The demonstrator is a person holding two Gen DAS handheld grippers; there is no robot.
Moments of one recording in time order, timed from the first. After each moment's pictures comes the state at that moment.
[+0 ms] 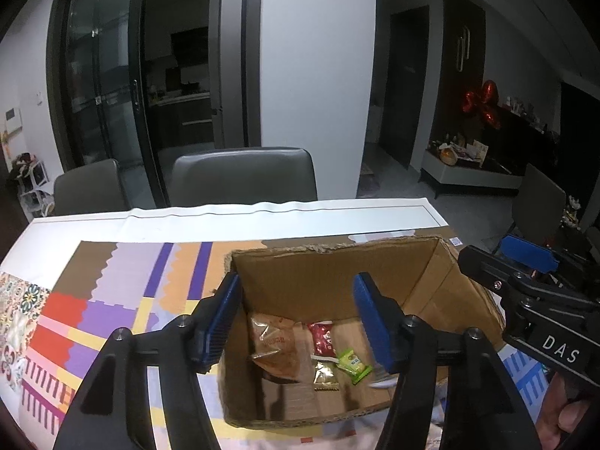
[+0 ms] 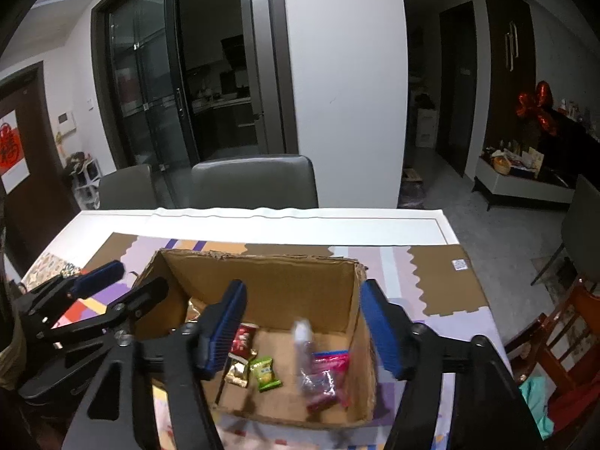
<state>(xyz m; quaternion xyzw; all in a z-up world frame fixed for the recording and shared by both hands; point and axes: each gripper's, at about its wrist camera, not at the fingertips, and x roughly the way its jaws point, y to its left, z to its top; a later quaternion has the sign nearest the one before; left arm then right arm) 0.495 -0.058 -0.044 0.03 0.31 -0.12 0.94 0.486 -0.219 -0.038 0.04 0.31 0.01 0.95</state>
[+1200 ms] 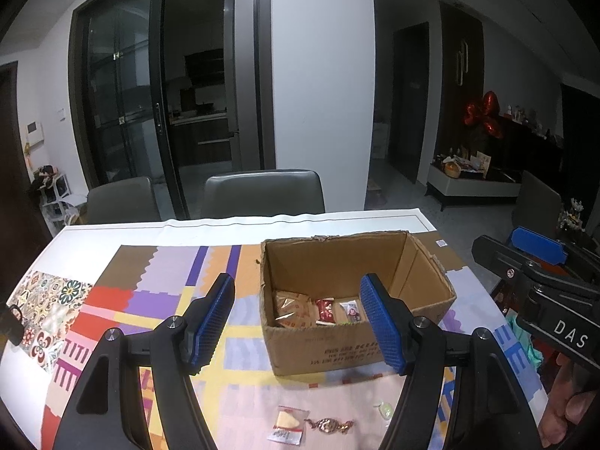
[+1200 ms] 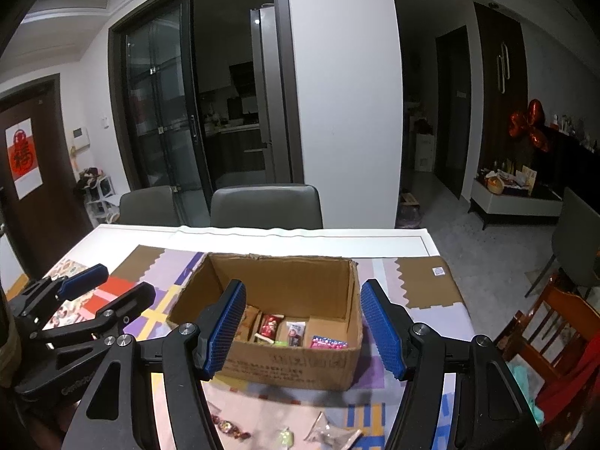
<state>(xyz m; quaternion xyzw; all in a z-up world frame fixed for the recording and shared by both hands) 0.394 -0.032 0.001 0.04 0.27 -0.10 0.96 0.391 -0.209 0.014 0.04 0.26 0.02 0.96</state>
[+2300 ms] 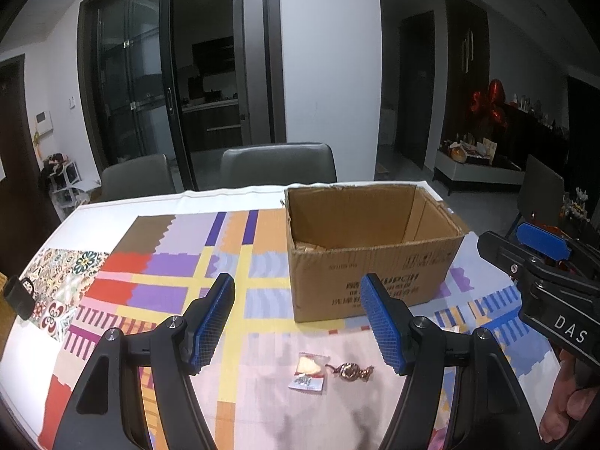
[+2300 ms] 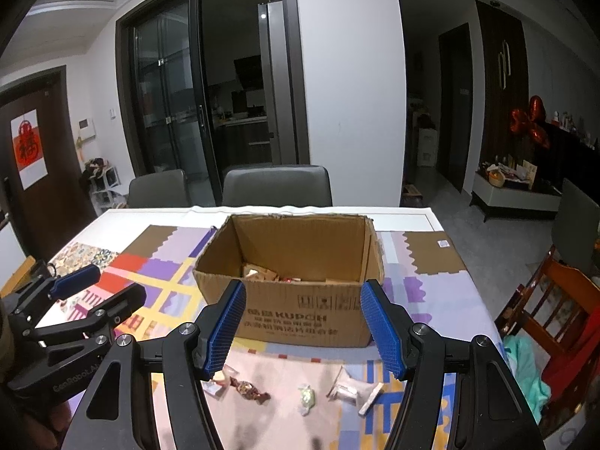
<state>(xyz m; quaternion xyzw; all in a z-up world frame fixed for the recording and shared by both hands) 0.342 -0.002 -0.034 0.04 0.30 -0.08 0.95 0.340 -0.182 -0.017 0.03 0.27 0.02 0.96</state>
